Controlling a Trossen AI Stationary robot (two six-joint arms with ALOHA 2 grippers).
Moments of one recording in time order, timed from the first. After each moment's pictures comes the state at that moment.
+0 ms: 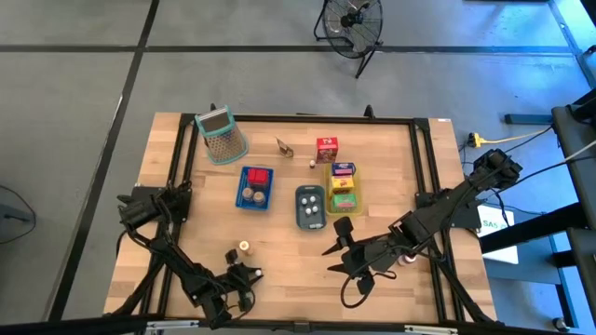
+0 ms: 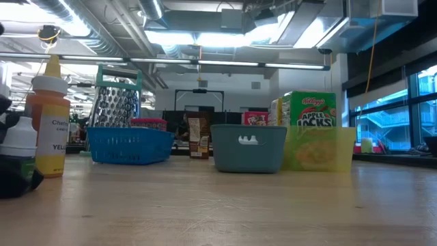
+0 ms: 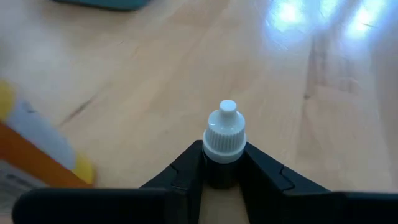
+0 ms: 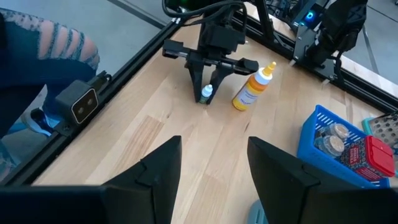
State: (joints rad) left arm -0.97 2.03 0.97 -0.15 -1.00 -1.20; right arm 0.63 1.50 1.13 -0.26 0.34 -0.10
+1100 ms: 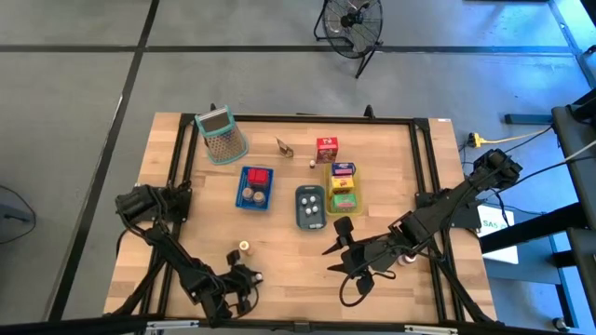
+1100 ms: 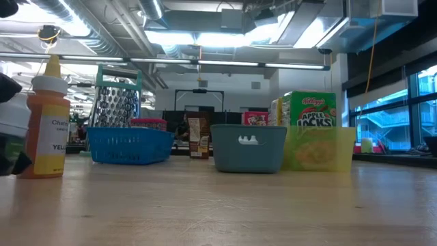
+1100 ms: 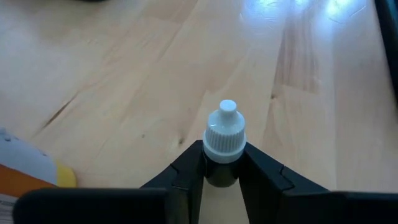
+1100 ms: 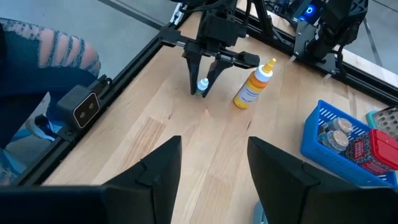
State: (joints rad) left arm -0.94 1.94 0.97 -0.15 -0.86 -1.12; right arm 0.63 1.50 1.13 -0.26 0.34 -0.06
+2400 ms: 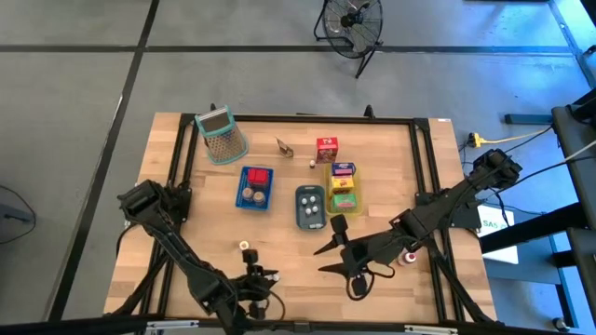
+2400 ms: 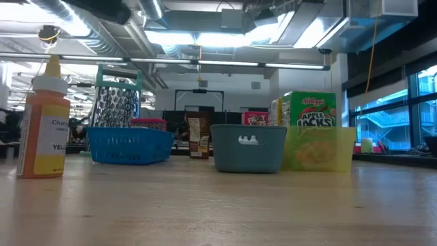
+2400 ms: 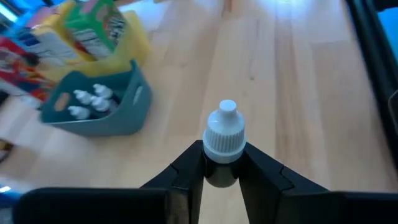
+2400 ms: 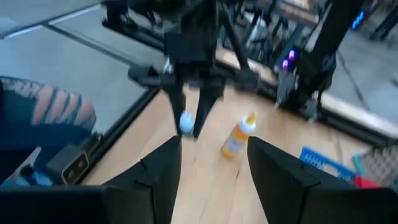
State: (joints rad) left arm -0.85 1.92 1.36 -0.56 -0.93 -0.69; right arm 0.61 1.50 1.13 -0.05 0.33 -0.13
